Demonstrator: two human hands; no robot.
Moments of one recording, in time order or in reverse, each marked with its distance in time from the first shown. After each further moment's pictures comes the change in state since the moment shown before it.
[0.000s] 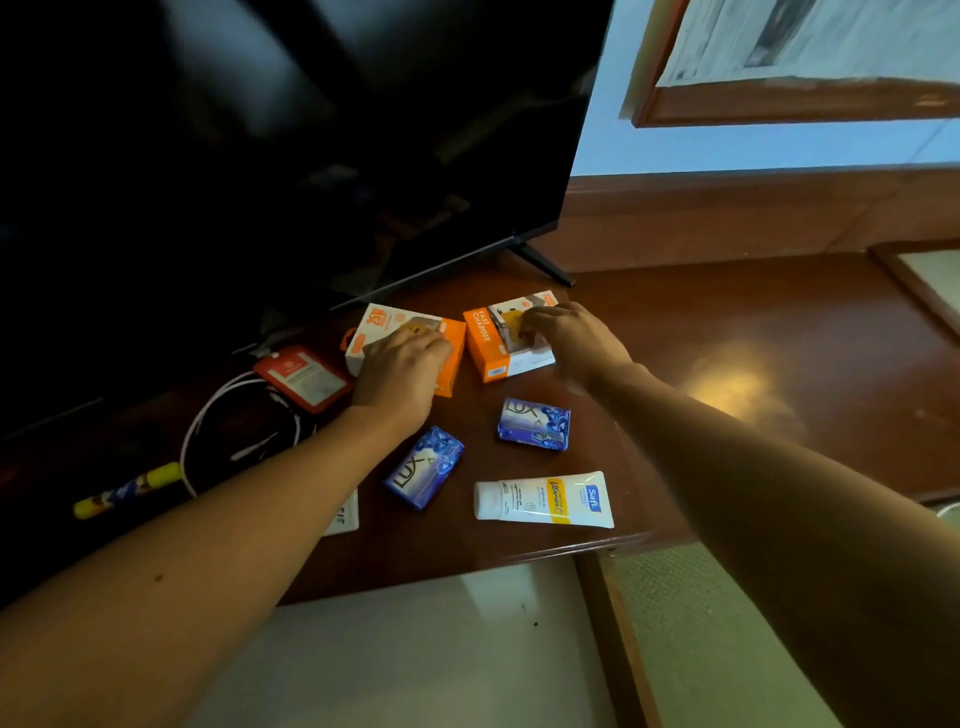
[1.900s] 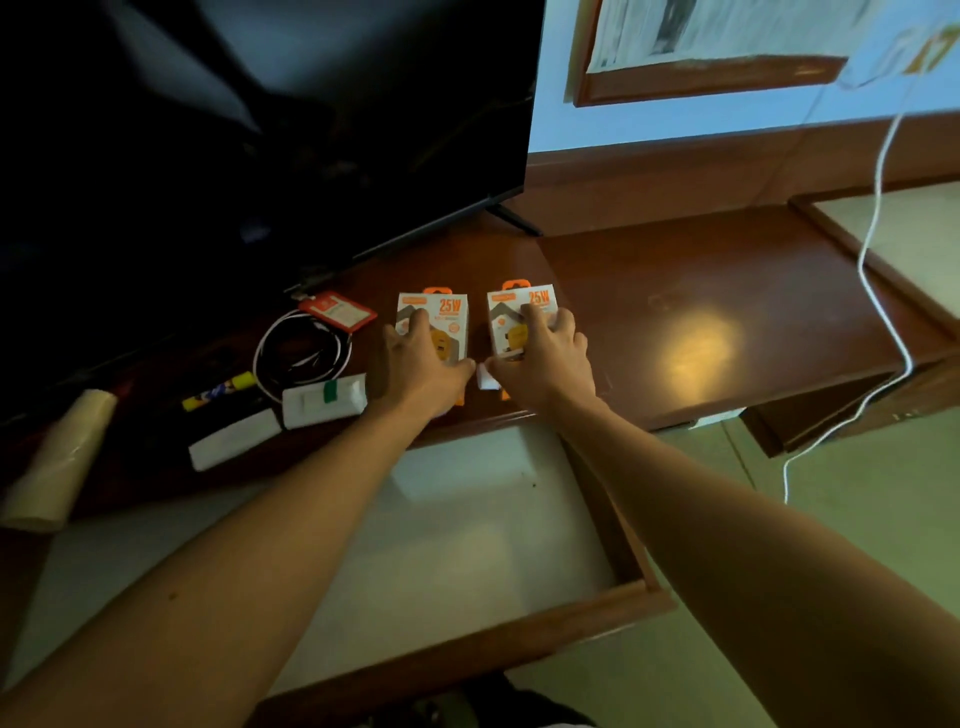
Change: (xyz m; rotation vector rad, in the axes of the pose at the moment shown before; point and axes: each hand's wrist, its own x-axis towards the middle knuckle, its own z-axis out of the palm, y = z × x) left_hand -0.161 0.075 -0.058 -0.386 -0.017 -0.458; right_hand -0.181 -0.139 -0.004 0.391 0.149 0.522
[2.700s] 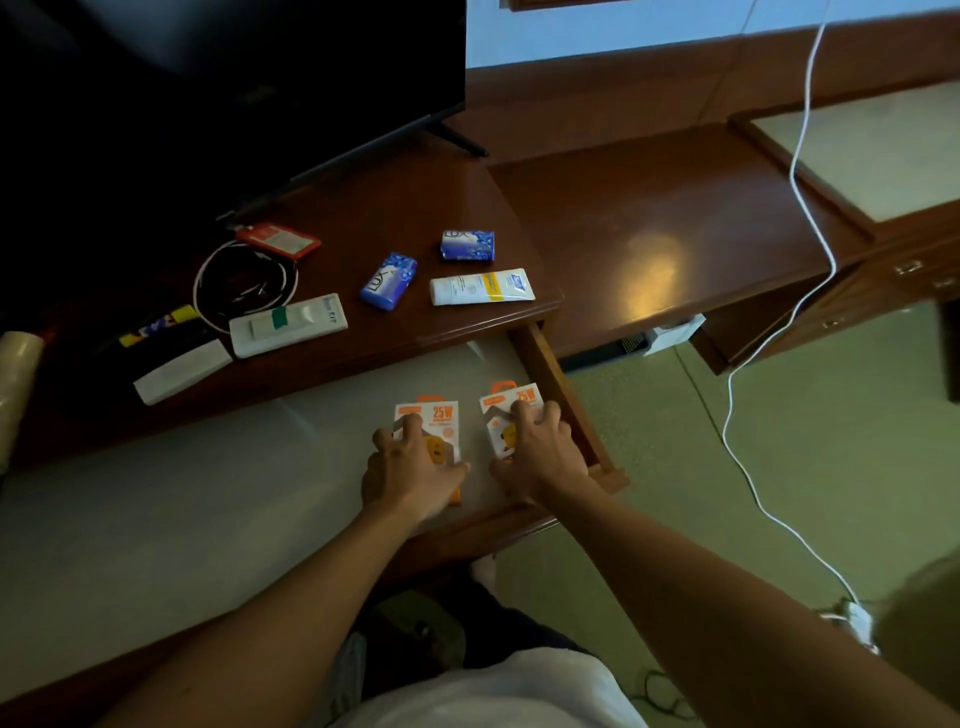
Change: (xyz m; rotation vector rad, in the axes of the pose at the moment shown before) left_hand -0.151 -0.094 0.108 0.149 -0.340 -0.089; right_hand -0.177 0.090 0.073 -0.141 -0.308 0.193
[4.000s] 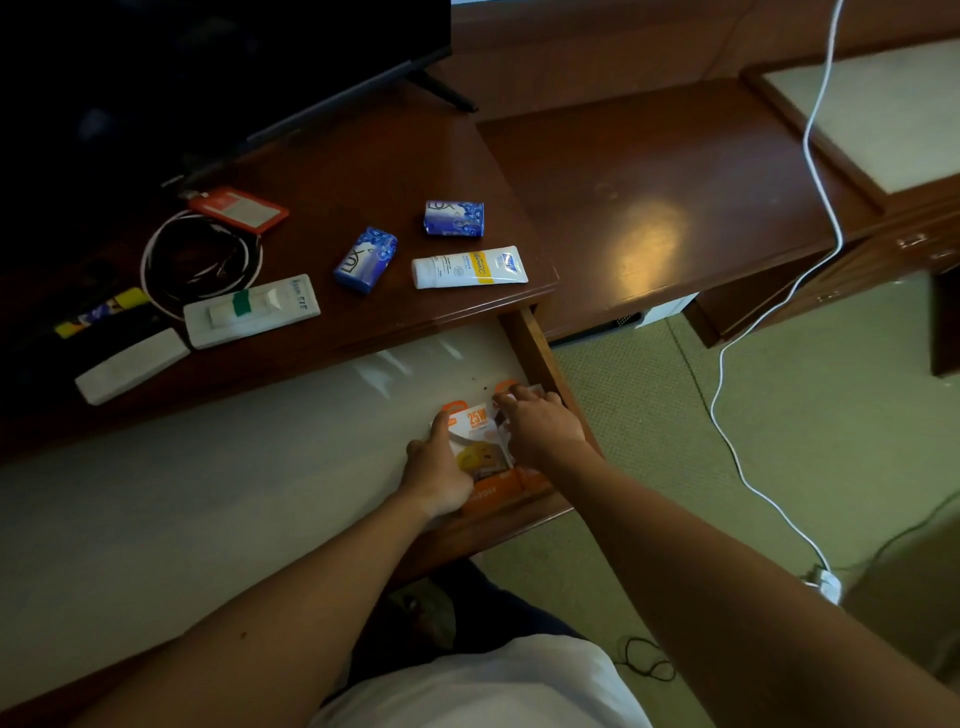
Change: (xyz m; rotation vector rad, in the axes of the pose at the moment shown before) left_hand 0.041 0.013 0.061 -0.390 -0.292 0.027; right_hand 0.060 0.020 0.000 -0.291 -0.159 -0.137
